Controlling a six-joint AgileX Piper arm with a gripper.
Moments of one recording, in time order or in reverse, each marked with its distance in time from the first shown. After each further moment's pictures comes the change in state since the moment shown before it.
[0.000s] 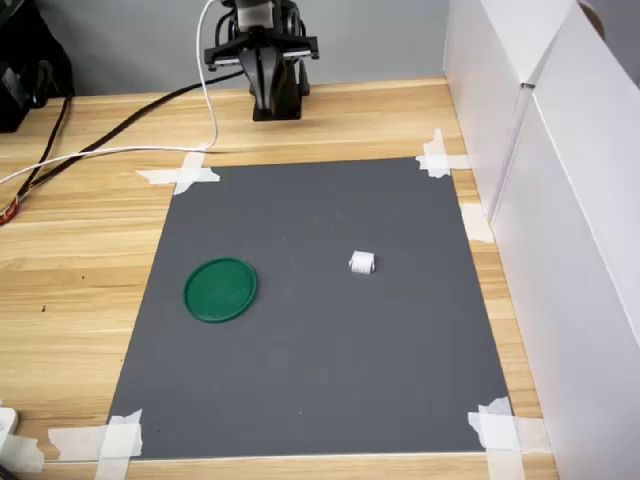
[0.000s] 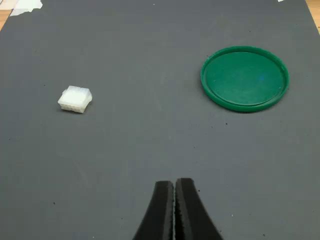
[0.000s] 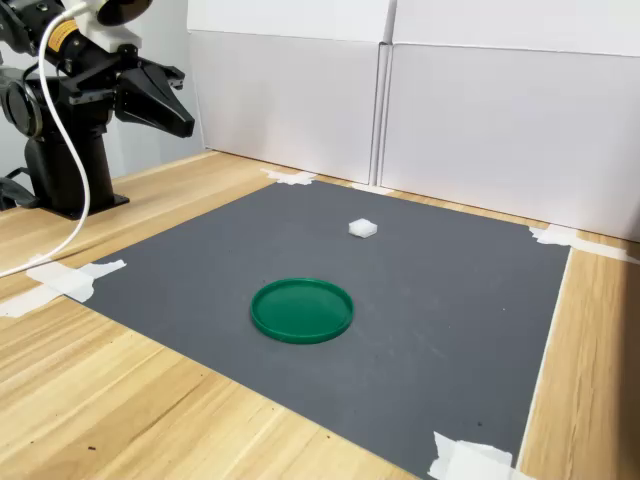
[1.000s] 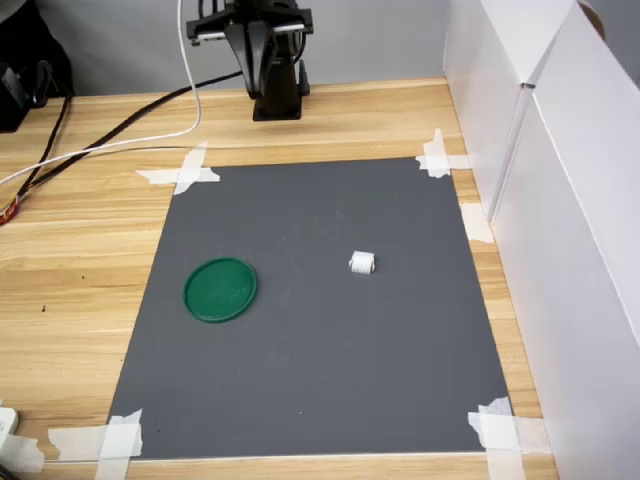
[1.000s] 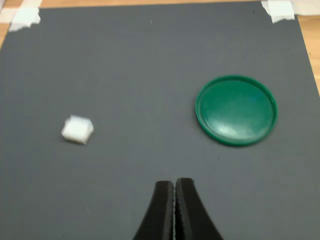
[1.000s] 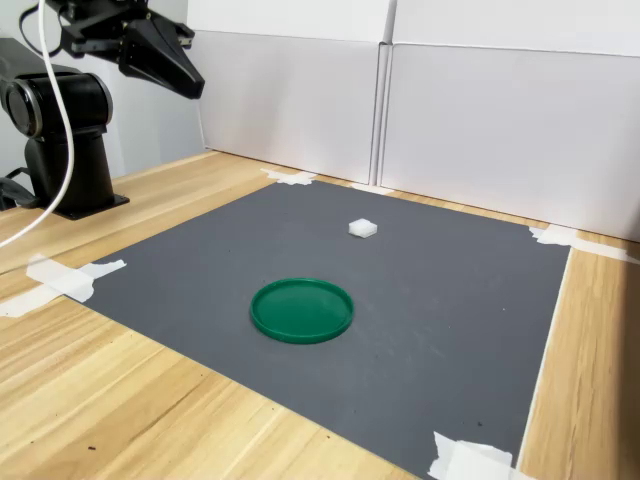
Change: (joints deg) arm 0.0 21.6 -16.5 -0.9 0.6 -0.1
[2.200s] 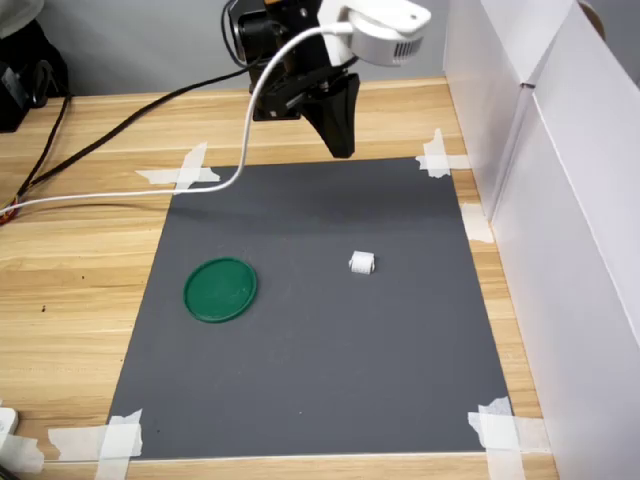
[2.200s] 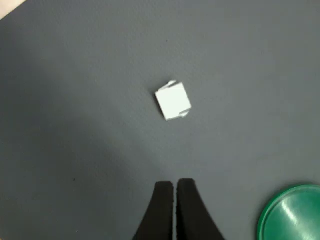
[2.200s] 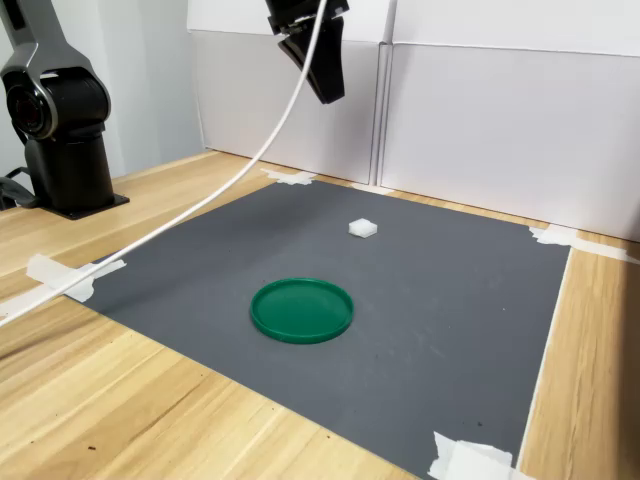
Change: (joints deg) arm 19.5 54.1 -43.4 -6.8 27.0 -30.0
